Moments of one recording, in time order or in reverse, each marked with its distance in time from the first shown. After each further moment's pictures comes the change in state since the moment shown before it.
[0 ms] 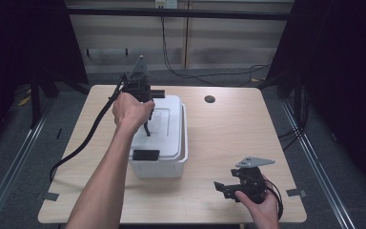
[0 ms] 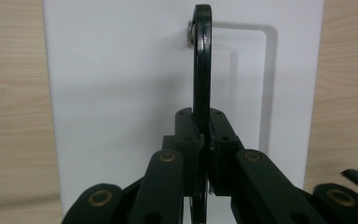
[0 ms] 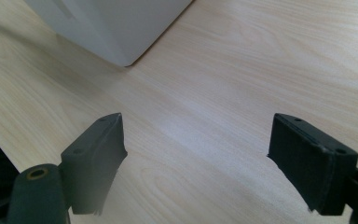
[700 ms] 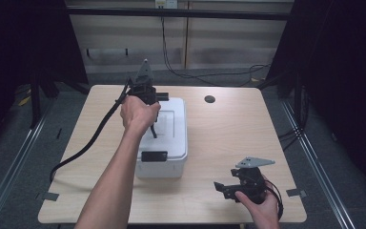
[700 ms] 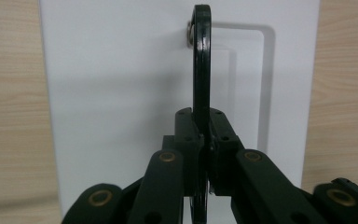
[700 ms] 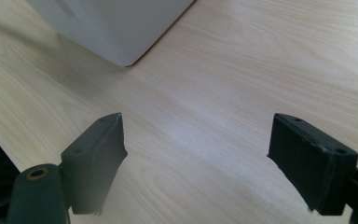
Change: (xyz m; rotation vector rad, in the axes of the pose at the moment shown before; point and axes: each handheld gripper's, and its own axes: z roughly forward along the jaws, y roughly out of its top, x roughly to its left) left arm -0.009 0.002 0.016 0.017 -0.002 -0.015; right arm 0.001 0.000 -0.001 -0.001 -0.001 -0.005
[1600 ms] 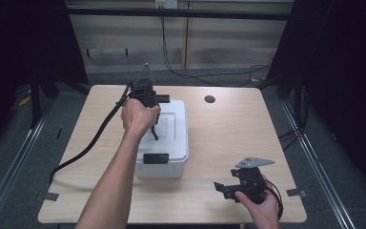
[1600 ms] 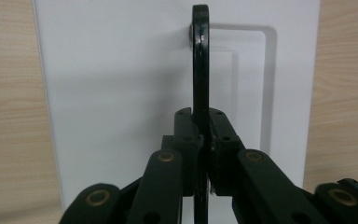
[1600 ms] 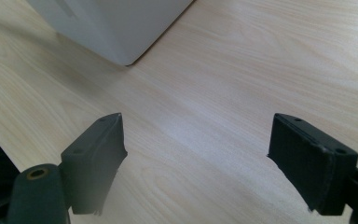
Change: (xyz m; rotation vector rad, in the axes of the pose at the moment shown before) left arm 0.006 0.003 0.012 0.013 -0.021 0.032; right arm 0.000 0.000 0.000 0.003 0.001 -0.001
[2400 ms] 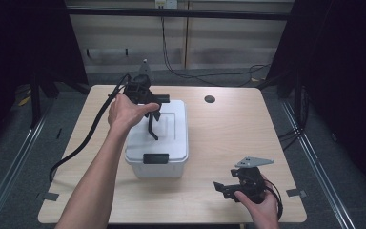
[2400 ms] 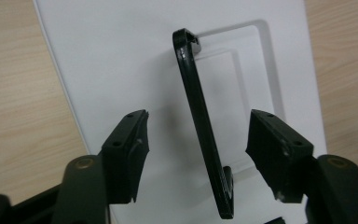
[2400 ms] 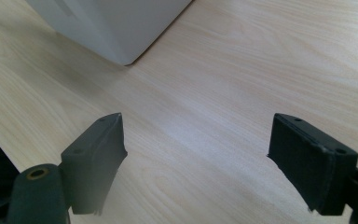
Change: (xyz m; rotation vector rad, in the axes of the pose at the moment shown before) left arm 0.015 0.007 -0.012 -0.006 -0.045 0.260; right arm 0.000 0.000 0.001 0.003 0.001 0.004
